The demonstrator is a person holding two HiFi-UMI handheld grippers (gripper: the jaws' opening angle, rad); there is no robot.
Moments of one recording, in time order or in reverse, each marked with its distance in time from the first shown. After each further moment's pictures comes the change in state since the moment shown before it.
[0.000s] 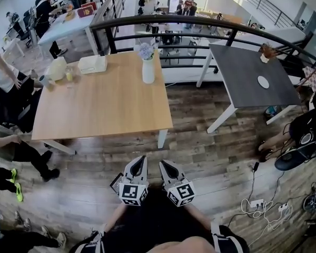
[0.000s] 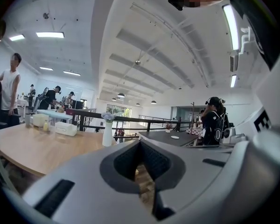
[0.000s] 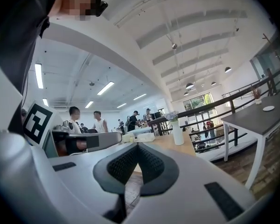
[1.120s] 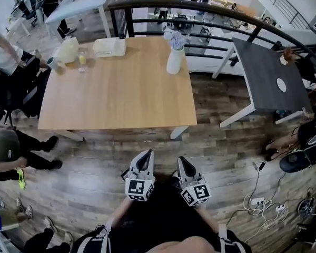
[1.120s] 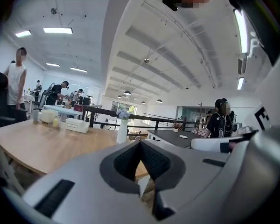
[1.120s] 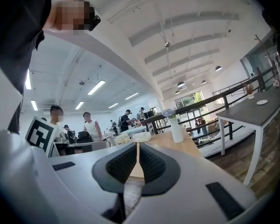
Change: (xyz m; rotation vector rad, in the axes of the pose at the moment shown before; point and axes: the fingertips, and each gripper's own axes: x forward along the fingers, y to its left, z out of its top) left arm -0.015 0.124 -0.010 -0.062 0.027 0.046; right arm 0.069 0.029 -0.014 0.060 0.002 -0.094
